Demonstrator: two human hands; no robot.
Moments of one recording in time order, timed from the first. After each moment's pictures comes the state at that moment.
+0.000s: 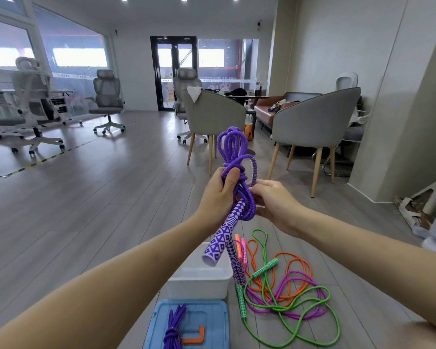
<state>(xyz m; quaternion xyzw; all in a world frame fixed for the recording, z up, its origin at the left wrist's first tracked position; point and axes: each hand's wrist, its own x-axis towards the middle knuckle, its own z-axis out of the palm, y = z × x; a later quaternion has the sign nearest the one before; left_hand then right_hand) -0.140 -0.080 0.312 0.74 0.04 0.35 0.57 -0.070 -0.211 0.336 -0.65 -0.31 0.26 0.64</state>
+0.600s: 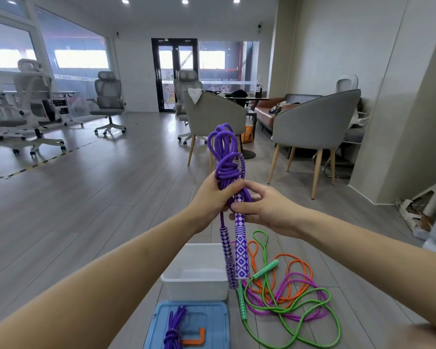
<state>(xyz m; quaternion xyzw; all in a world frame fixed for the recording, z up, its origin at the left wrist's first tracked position) -0.149 -0.062 0.319 0.73 0.03 0.26 0.63 -0.070 -0.214 0.333 -0.64 -0.38 0.33 0.59</state>
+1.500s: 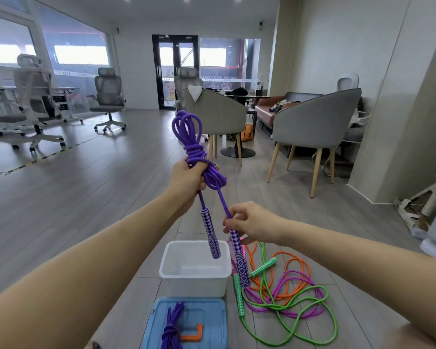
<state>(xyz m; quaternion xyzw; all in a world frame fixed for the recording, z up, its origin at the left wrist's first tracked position) -0.152 -0.019 0.338 0.63 0.11 0.35 0.69 -0.073 -0.197 0.298 -0.78 -0.43 0.26 0.37</state>
